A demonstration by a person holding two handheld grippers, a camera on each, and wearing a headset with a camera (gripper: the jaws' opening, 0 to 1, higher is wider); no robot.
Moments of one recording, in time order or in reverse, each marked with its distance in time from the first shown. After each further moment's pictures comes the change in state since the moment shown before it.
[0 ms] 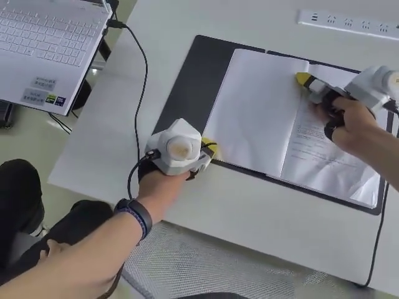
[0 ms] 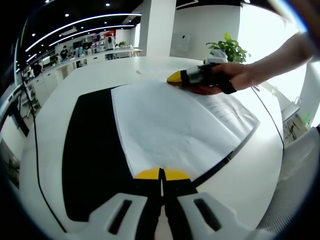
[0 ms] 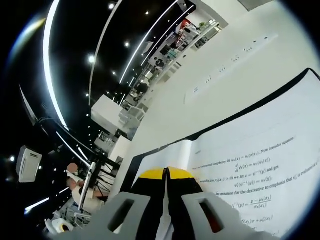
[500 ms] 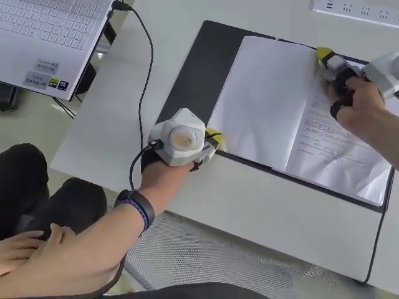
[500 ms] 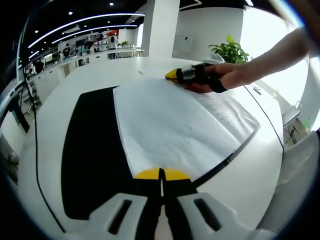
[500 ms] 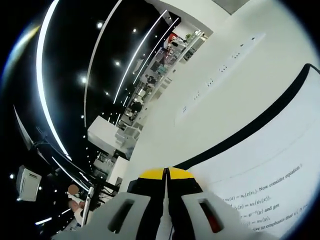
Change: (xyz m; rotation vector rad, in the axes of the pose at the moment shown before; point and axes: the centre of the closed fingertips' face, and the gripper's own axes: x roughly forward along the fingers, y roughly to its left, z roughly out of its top) left arm -0.001 0.000 0.001 -0.028 -0.010 0.005; right arm 0.025 -0.027 0.035 0.094 -0.142 -0.031
